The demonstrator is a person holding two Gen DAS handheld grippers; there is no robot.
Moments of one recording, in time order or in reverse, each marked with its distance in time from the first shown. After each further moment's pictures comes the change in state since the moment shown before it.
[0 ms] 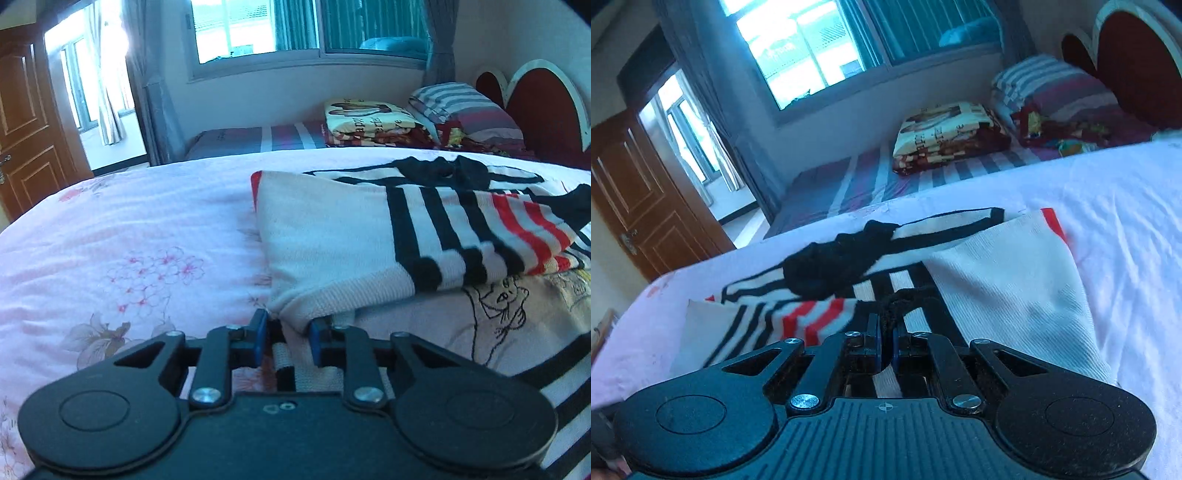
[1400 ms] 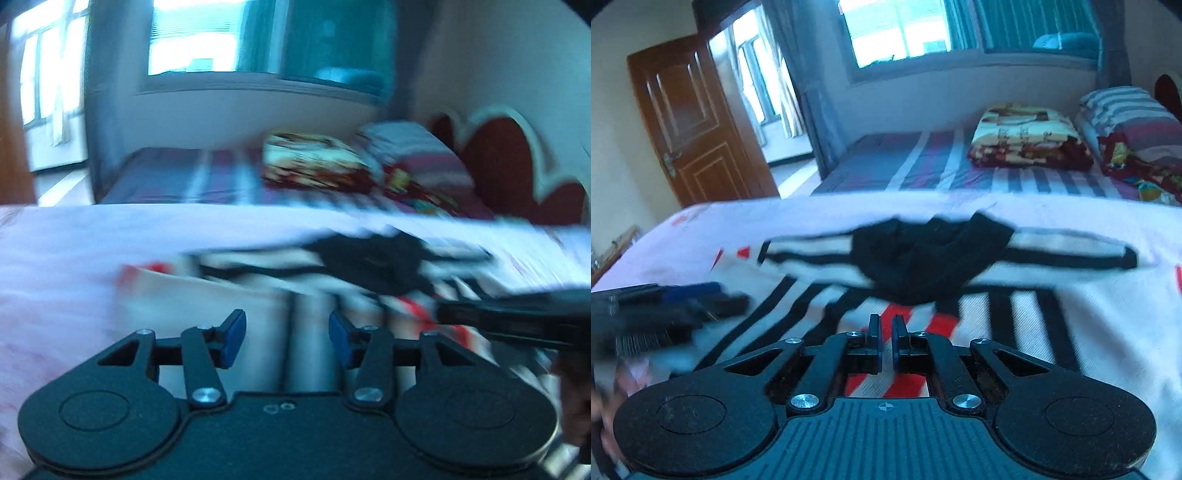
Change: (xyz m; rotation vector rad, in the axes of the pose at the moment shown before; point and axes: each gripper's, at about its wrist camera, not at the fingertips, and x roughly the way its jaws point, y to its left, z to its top) left arm 0.043 -0.073 0.078 -0.049 -0.075 -0.236; right arm 0.106 0.069 0.001 -0.270 0.102 0.124
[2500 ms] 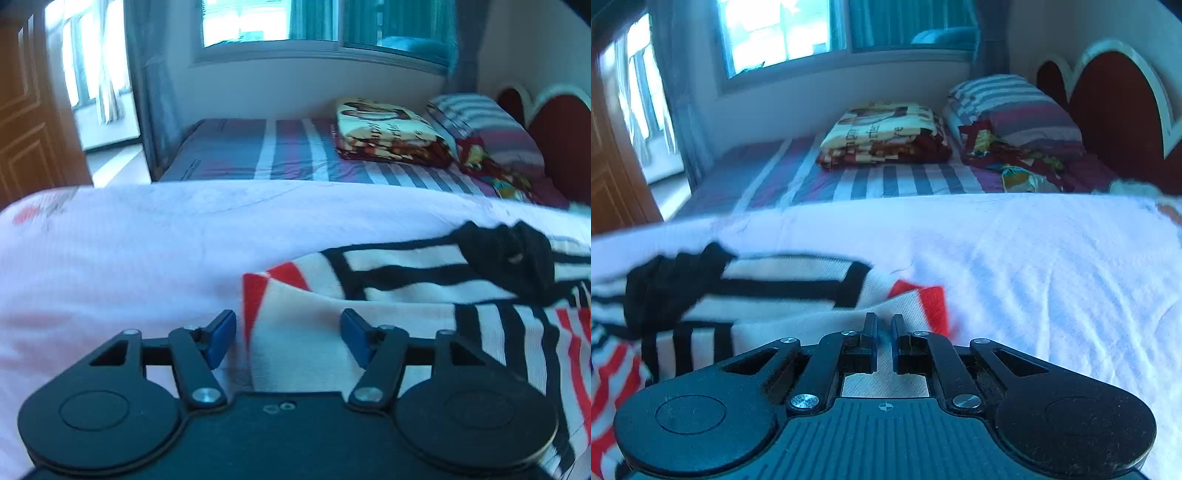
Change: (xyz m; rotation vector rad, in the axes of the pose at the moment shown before) left arm 0.048 0.104 0.026 -0.071 0.103 0.219; right arm -0.031 -0.177 0.023 0.155 -0.024 -0.365
